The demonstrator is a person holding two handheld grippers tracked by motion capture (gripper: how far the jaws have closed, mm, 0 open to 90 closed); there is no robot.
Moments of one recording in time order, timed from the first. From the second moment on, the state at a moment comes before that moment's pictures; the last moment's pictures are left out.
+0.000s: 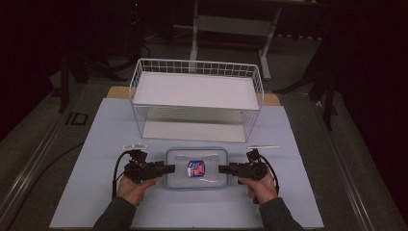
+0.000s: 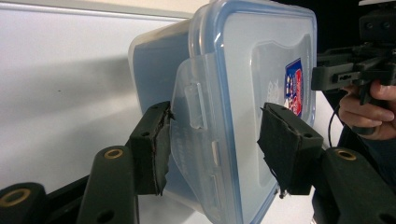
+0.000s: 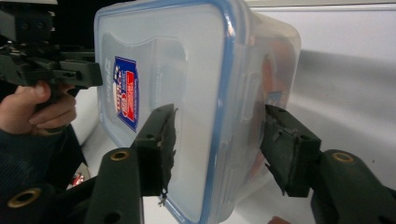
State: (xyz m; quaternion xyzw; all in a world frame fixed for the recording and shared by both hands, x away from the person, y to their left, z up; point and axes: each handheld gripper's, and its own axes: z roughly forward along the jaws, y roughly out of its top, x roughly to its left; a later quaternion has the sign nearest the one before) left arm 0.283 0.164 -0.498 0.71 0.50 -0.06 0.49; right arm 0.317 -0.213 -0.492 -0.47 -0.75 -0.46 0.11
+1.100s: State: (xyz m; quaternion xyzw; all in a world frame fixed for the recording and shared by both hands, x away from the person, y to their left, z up) left arm 0.262 0.165 -0.497 0.72 0.47 -0.01 0.52; right arm 0.293 -0.218 -0.487 -0.44 -0.75 -0.50 0.07
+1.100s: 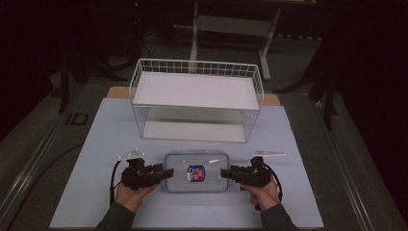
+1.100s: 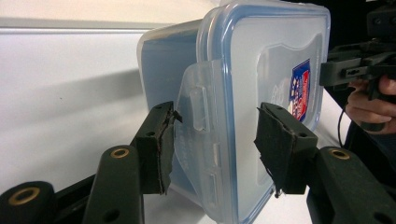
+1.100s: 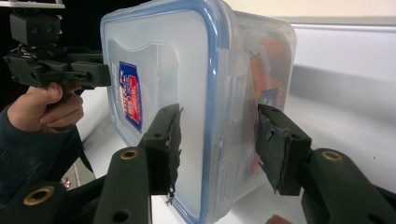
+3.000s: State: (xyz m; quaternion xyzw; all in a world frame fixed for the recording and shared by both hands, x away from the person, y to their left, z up) left arm 0.259 0.169 -0.390 0.72 0.37 0.13 0.57; right arm 0.290 -0.210 -0.373 -0.32 -0.74 -0.59 -0.08
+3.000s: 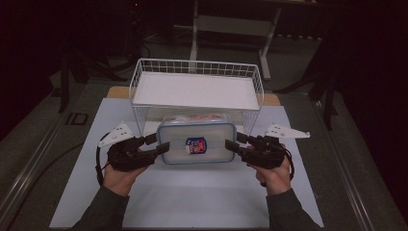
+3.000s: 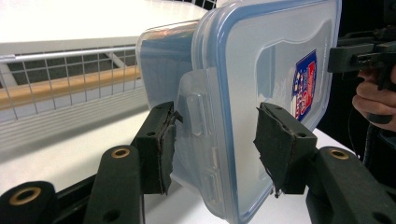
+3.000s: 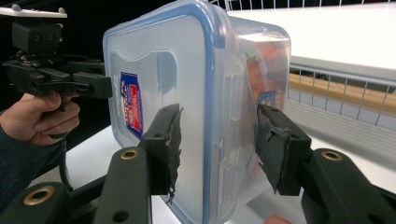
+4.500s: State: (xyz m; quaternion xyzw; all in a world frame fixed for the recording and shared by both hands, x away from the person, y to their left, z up) left arm 0.333 0.180 -0.338 0.71 0.33 0.16 0.60; right arm 0.343 -0.200 -0.317 -0.29 -0.72 -0.61 -0.14
